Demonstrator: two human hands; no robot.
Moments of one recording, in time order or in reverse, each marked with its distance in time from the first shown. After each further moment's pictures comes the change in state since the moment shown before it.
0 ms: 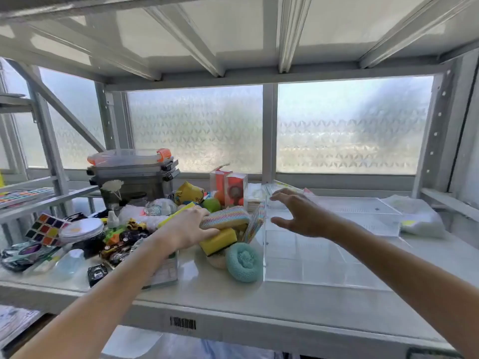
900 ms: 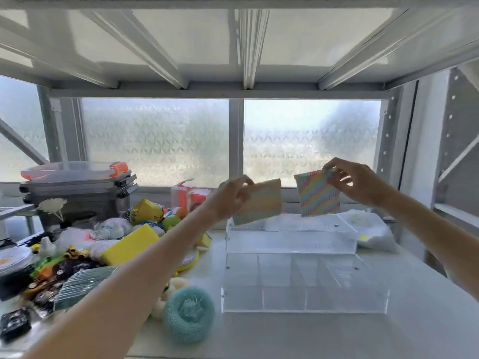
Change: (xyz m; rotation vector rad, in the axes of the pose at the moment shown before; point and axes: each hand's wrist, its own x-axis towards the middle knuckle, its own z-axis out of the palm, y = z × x) left_hand 0.107 0.133 -0.010 -0.405 0.268 0.461; right_hand -0.042 0.136 -0.128 0.037 0.337 0.141
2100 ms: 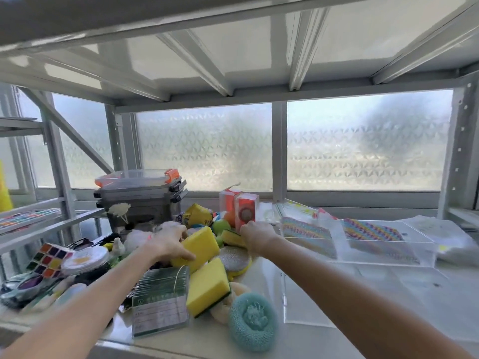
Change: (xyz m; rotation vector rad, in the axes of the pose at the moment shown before) left_hand -0.132 -0.151 -0.102 0.407 -0.303 -0.717; right_hand 0.047 -0.206 0.236 -0.483 -0.520 -0.118
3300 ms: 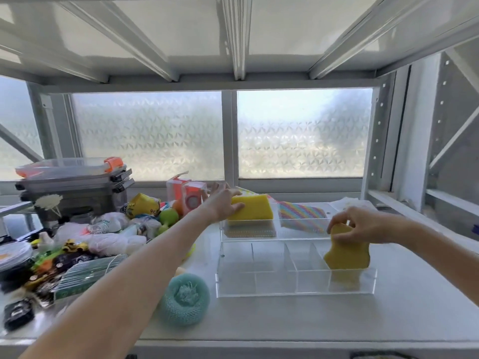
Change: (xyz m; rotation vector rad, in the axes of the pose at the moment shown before) left_hand 0.032 0.221 0.033 -0.057 0.127 0.447; right_hand -0.213 0.256 -0.006 0.323 -0.126 0.317
